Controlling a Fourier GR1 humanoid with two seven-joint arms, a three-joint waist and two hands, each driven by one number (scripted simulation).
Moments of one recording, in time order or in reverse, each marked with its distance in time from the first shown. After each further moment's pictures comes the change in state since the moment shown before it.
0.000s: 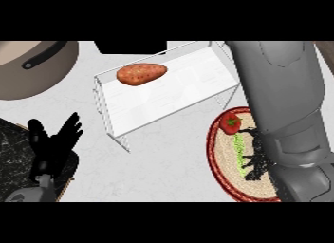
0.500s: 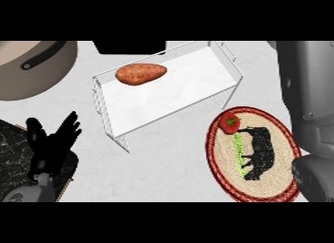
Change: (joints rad) left arm -0.008 0.002 0.012 0.003 -0.005 -0.002 0.006; right arm 0.023 -0.110 -0.103 -0.023 -0.022 -0.153 0.019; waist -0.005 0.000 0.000
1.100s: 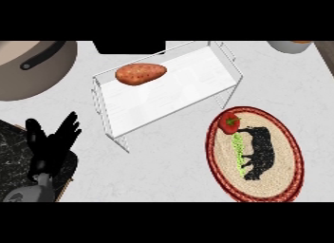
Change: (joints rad) left arm -0.001 -0.003 0.012 0.012 -0.002 -0.012 -0.017; right arm 0.094 -0.271 -0.175 0.039 -0.162 0.109 -0.019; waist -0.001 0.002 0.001
